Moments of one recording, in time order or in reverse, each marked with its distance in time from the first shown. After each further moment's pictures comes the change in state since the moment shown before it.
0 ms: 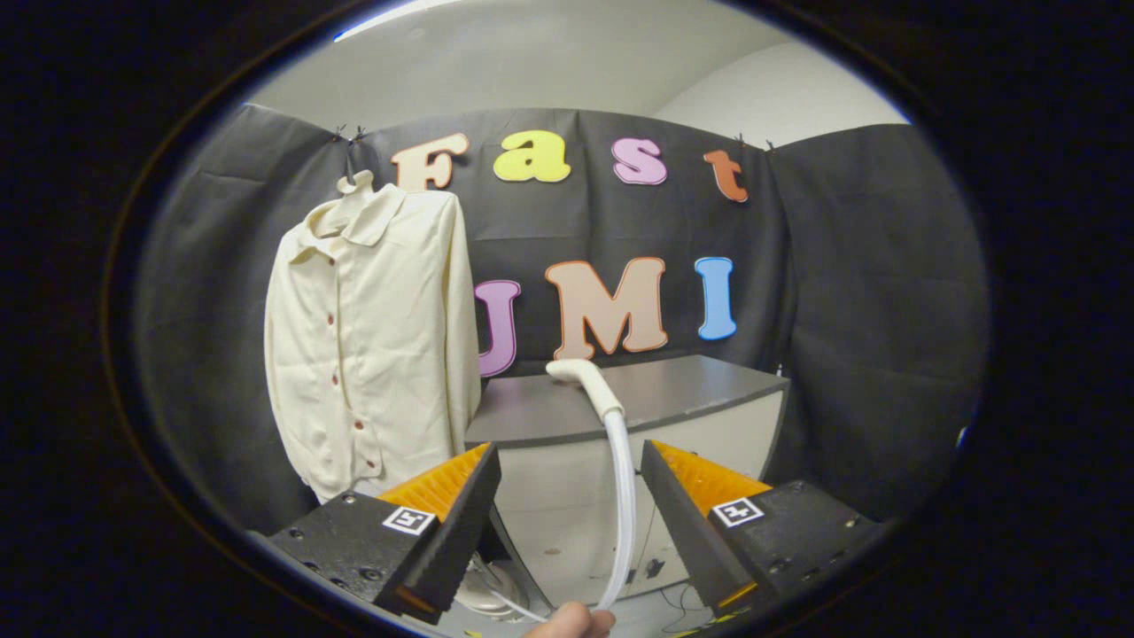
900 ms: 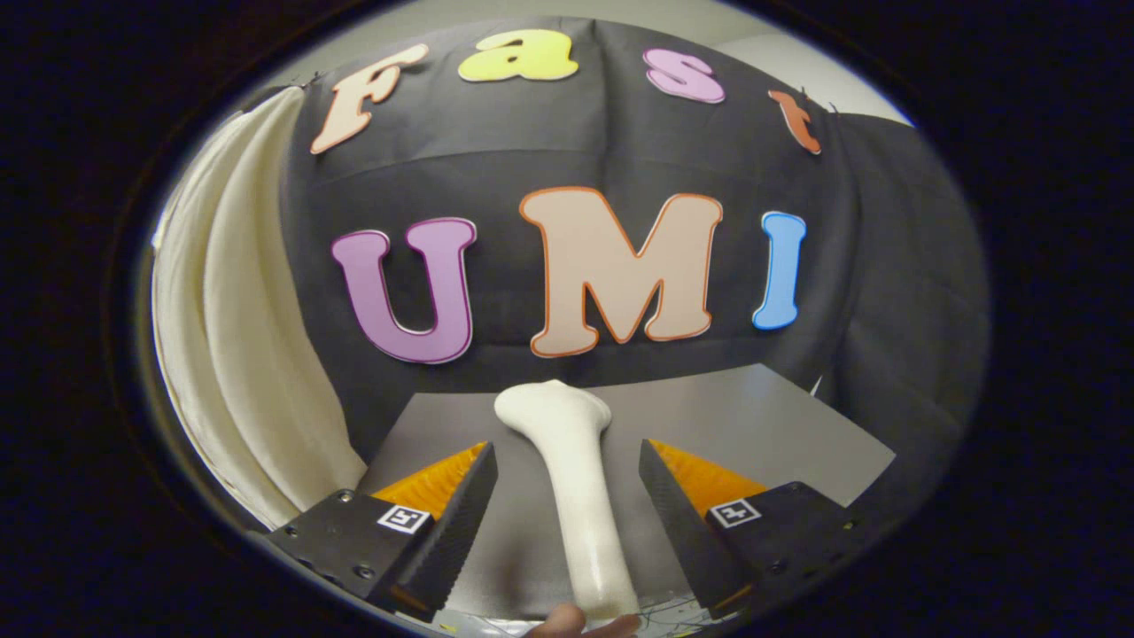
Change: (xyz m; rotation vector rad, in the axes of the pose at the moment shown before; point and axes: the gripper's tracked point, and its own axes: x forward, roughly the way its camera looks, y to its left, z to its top) arm 0.290 -0.028 -0.007 -0.064 0.319 -0.028
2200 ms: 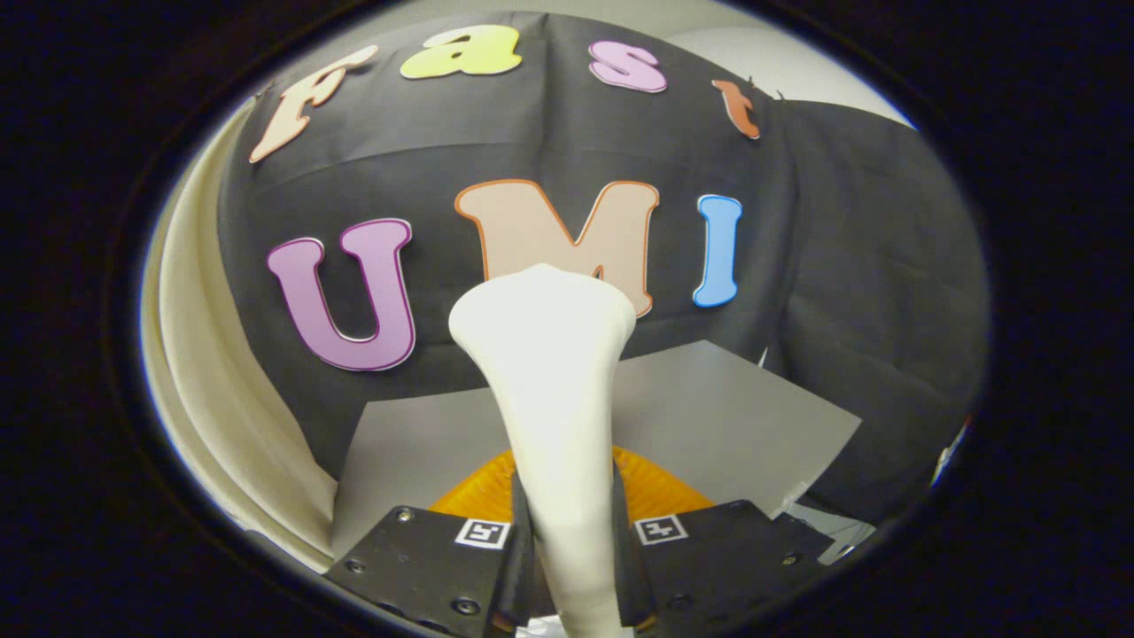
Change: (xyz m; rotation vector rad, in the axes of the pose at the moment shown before) arm -0.043 -0.016 -0.004 0.102 -0.058 -0.206
